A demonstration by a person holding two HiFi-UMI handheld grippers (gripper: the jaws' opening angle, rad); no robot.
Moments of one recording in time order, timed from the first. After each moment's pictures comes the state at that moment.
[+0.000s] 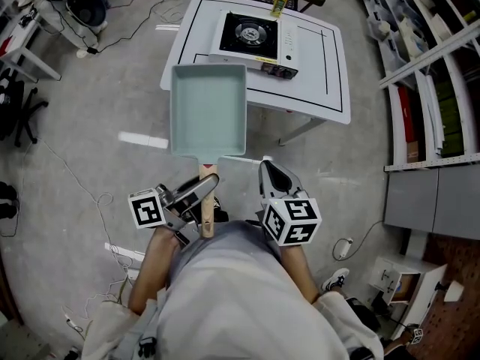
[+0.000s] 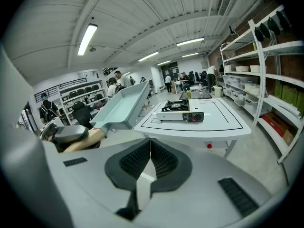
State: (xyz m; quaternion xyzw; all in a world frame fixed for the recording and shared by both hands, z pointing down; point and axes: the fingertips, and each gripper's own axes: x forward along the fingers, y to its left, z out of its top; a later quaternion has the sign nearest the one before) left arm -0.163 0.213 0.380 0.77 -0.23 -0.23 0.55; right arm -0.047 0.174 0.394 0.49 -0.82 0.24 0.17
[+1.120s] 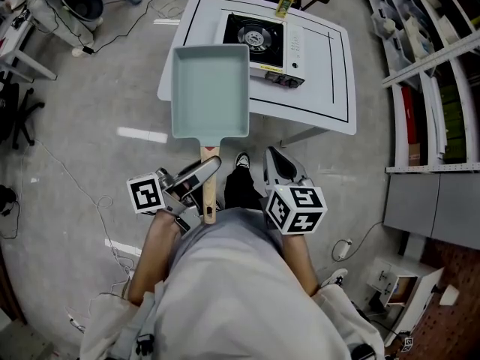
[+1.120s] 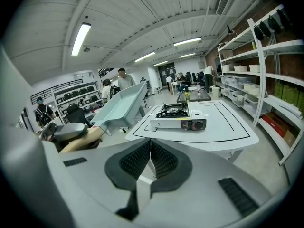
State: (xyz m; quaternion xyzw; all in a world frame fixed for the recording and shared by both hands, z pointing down) left arm -0.177 0.112 0.383 0.76 -0.22 -0.24 0.56; right arm -0.057 0.078 0.400 0.50 -0.81 0.24 0.16
